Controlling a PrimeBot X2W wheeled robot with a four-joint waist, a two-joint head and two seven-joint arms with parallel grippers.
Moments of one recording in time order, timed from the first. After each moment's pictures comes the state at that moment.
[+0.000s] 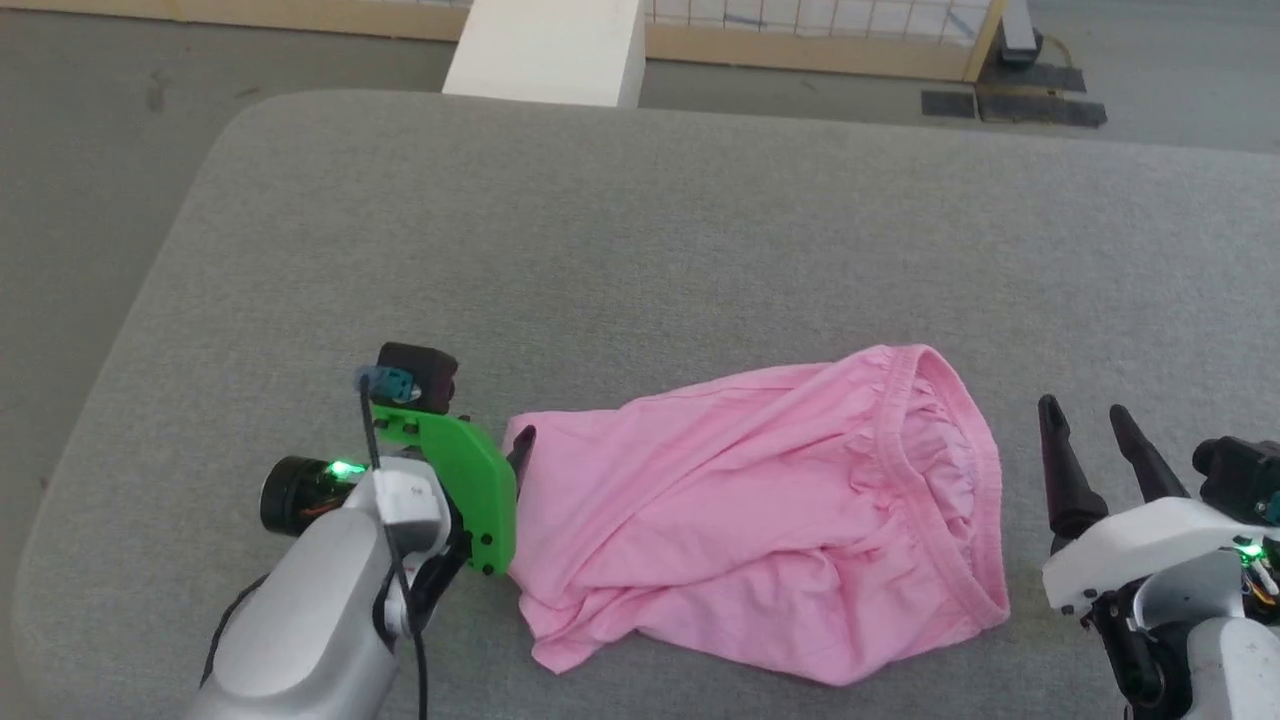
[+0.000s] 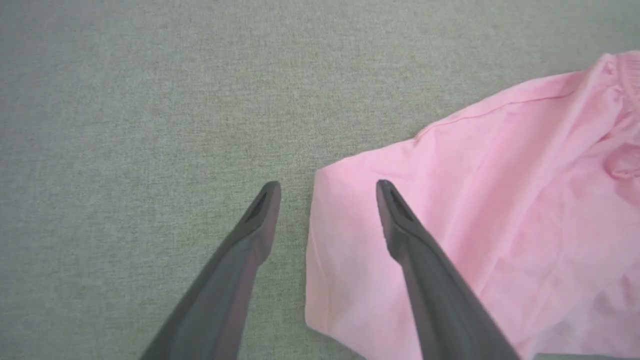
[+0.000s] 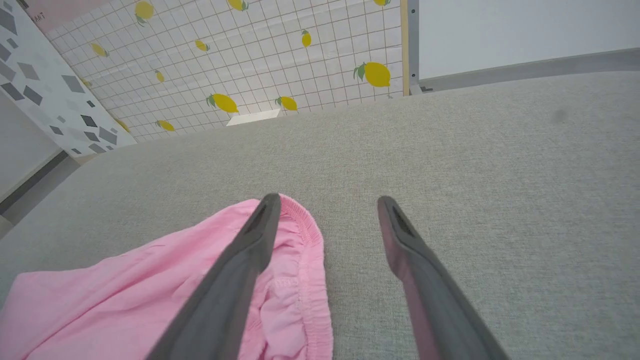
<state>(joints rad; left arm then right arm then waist) -0.42 0.31 -0.50 0.29 -0.57 0.07 0.40 -0.12 -0.05 -0.17 0.15 0.26 0.13 0.06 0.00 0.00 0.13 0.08</state>
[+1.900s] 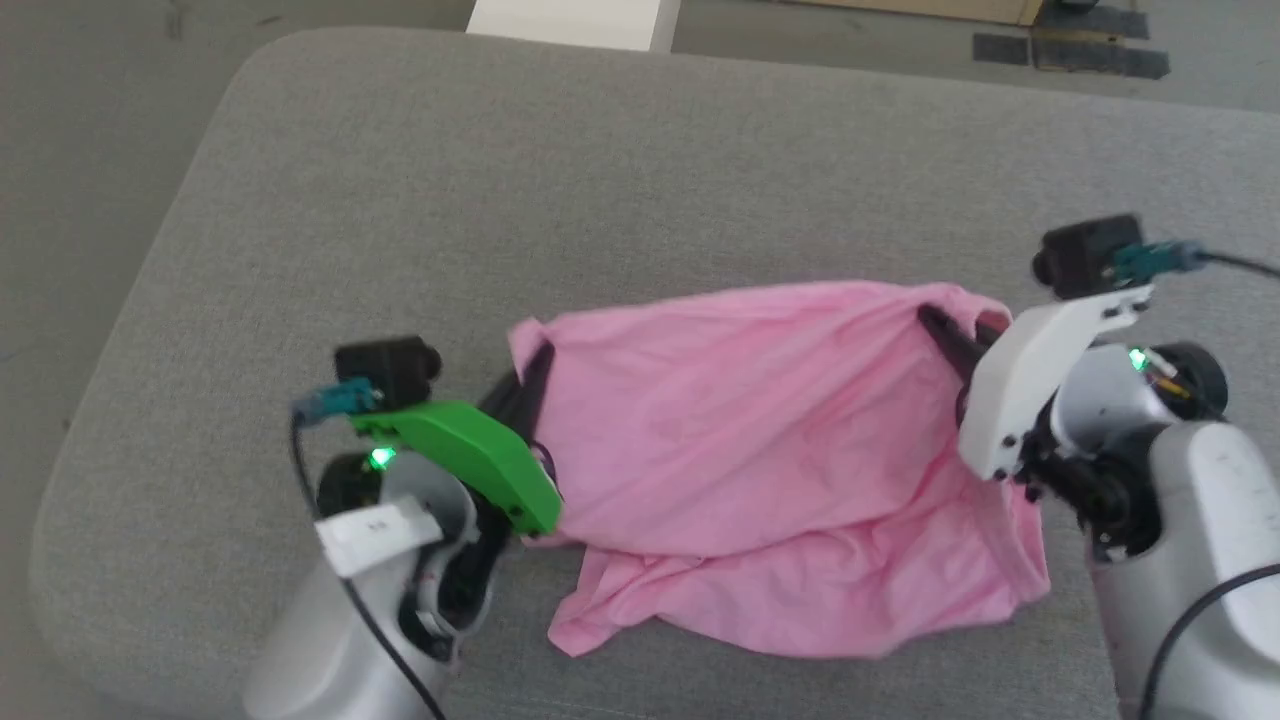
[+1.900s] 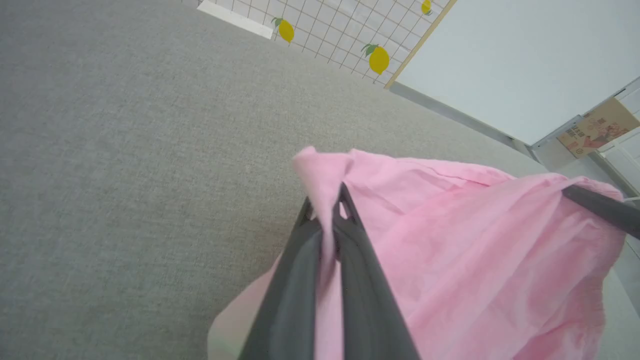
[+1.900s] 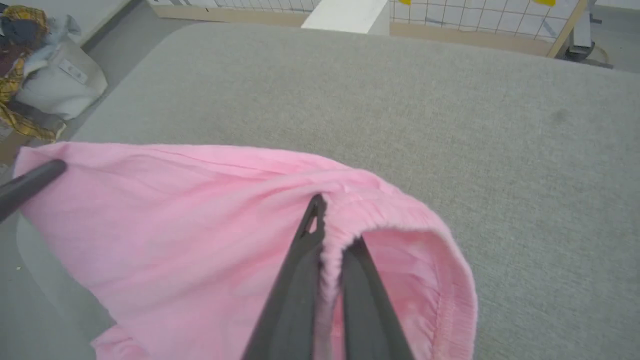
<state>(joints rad) -0.36 0.17 -0.38 0.18 -0.73 0.06 0.13 -0.42 -0.12 0.06 0.10 0.35 0.13 0.66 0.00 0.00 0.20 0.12</state>
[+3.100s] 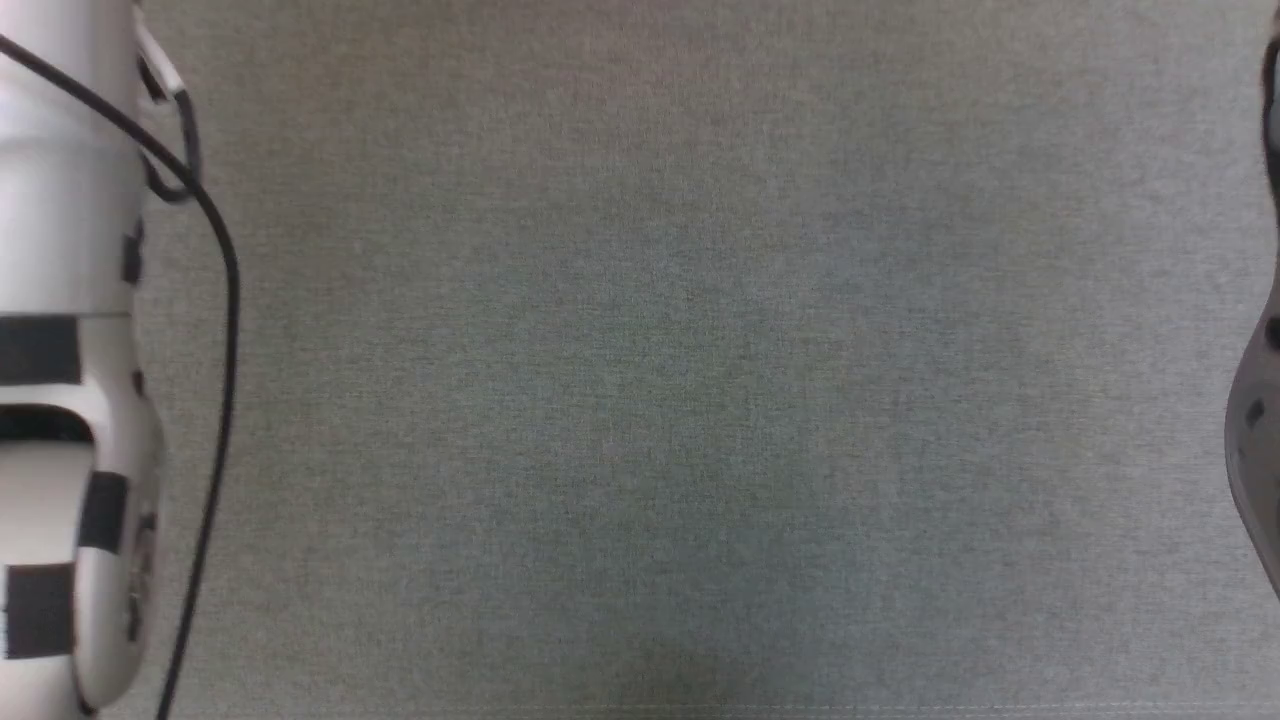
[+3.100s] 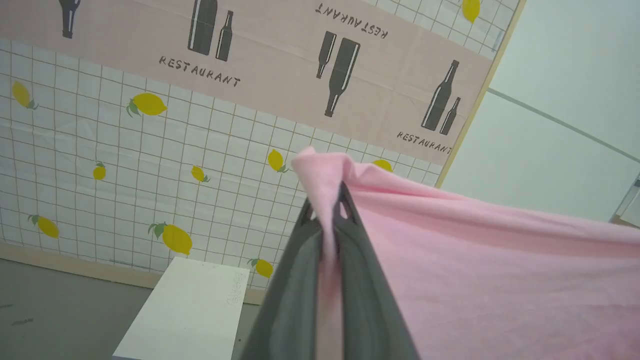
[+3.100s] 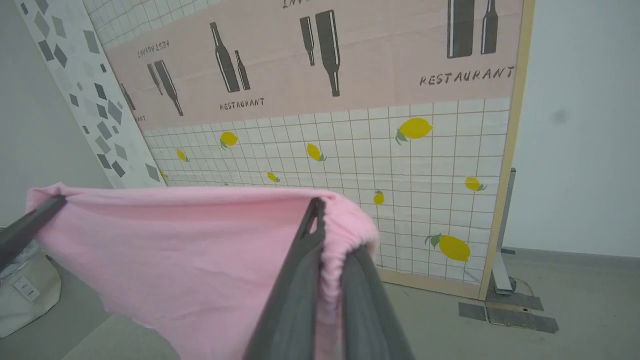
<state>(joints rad) -1.44 0.26 -0.21 0.67 -0.65 -0.02 -0.10 -1.48 -0.08 0.00 0.60 0.37 0.13 0.26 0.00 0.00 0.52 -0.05</state>
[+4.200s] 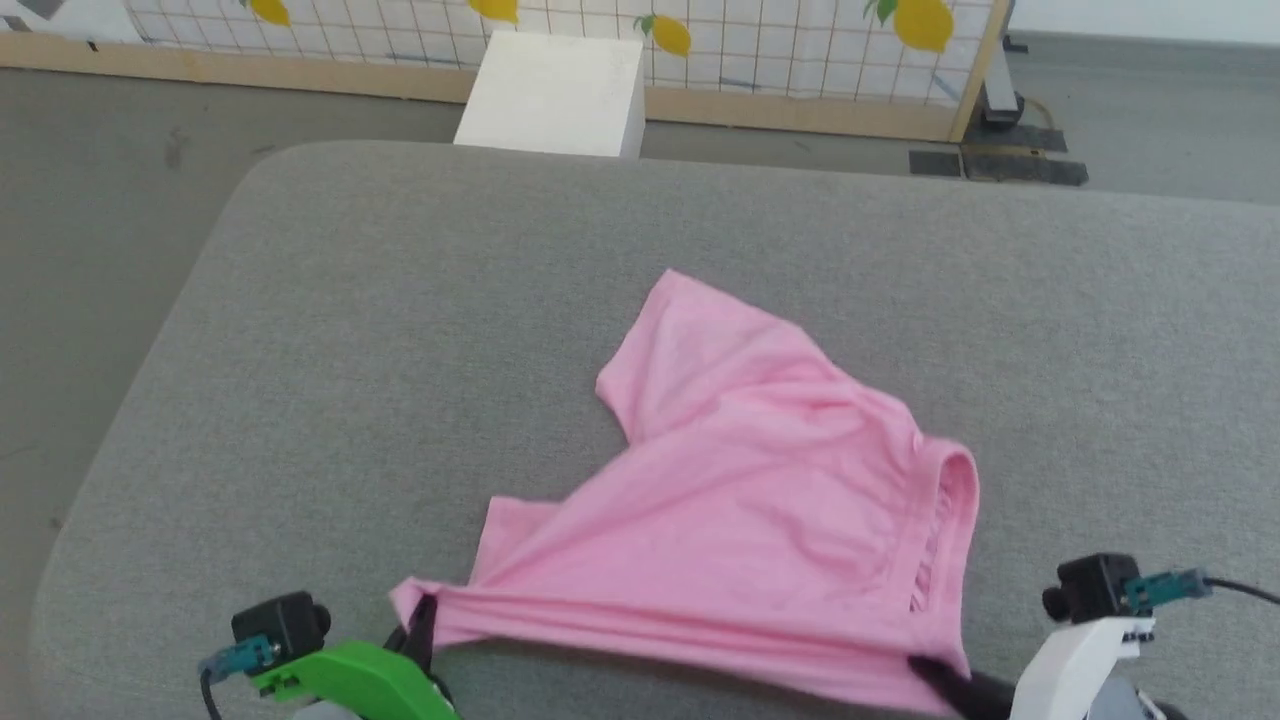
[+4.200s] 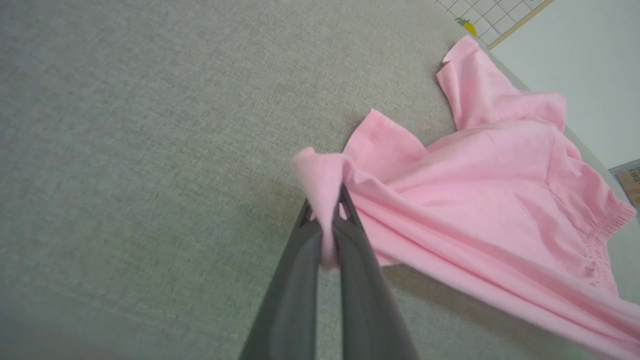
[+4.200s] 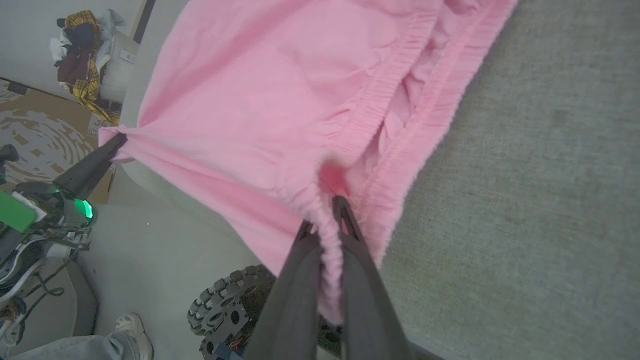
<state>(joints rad) 0.02 0.26 -0.31 0.17 -0.86 0.18 0.03 0.12 -0.18 0.05 -0.03 0.71 0.13 0.71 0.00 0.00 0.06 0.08</state>
